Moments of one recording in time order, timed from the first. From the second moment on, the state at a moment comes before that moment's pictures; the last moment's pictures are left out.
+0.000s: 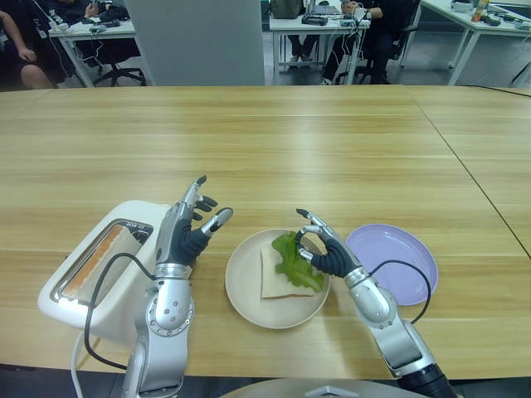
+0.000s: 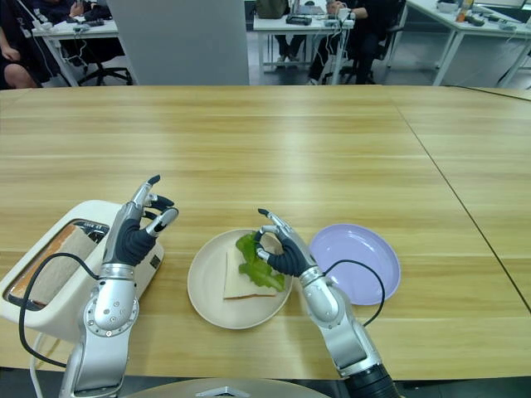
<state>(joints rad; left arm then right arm) 0.23 0.18 -0.03 -0.60 0.62 0.19 0.01 0.07 -0.17 0.35 -0.17 -0.47 -0.15 0.07</state>
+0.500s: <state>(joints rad) 0.23 0.18 -0.05 -0.59 0.62 0.19 0.01 0.04 -0.13 0.35 -0.18 -0.42 -0.08 0.10</state>
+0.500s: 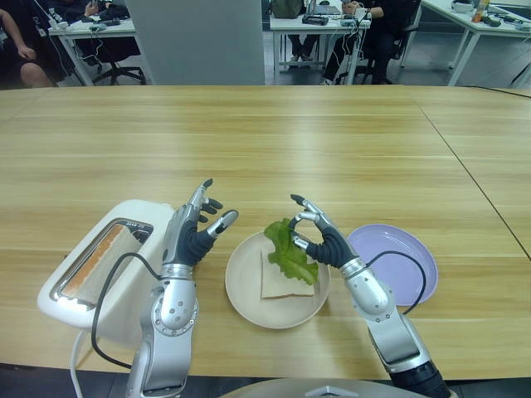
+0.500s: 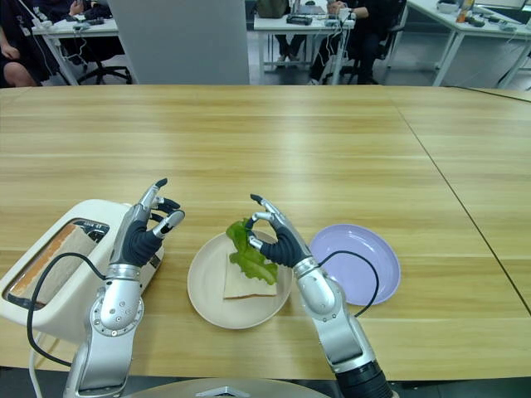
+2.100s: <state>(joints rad) 0.21 0.18 -0.13 -0.54 0.62 0.16 -0.01 0.06 -0.22 0.31 -0.07 -0.51 -0.15 -0.13</state>
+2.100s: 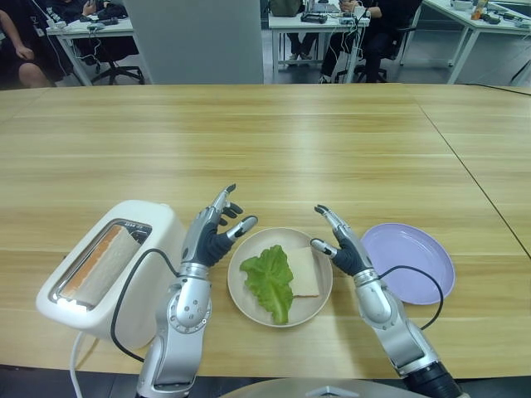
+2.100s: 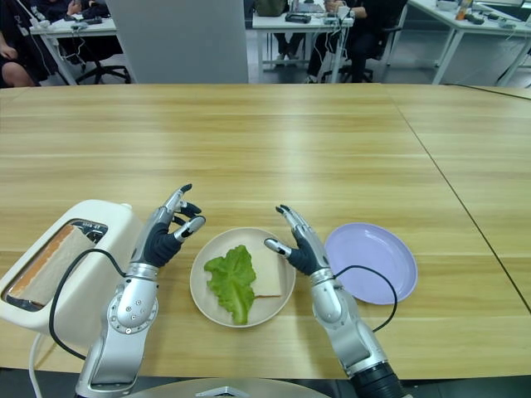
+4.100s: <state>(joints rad) 0.54 0.47 0.49 -0.75 0.89 0.19 -0.40 0.04 -0.36 0.66 -0.03 -1.23 -0.01 -0.17</state>
